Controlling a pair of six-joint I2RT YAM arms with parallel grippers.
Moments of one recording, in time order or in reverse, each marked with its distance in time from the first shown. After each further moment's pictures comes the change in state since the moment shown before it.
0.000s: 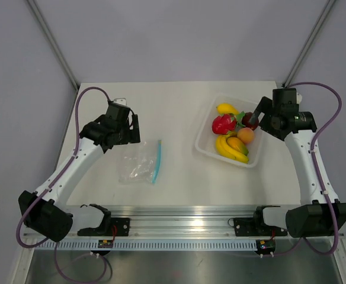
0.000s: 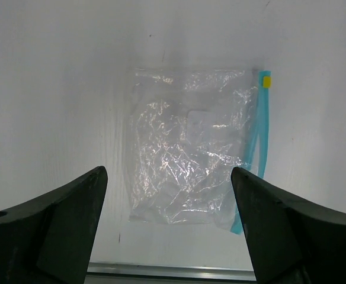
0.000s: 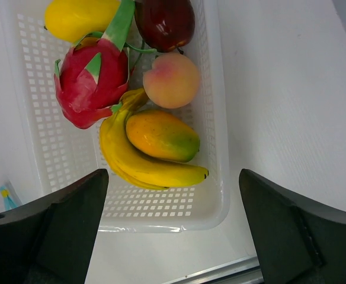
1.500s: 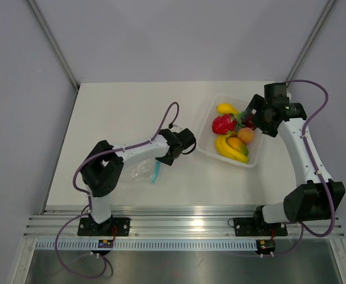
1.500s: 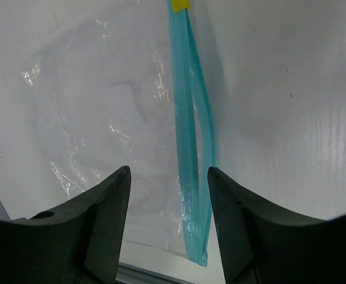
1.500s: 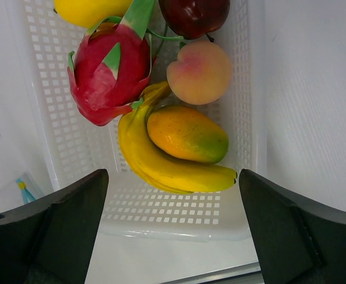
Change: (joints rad) left arm -0.462 0.615 0.153 -0.082 -0.308 -0.102; right arm 0.029 0.138 0.038 0.026 -0.070 0.056
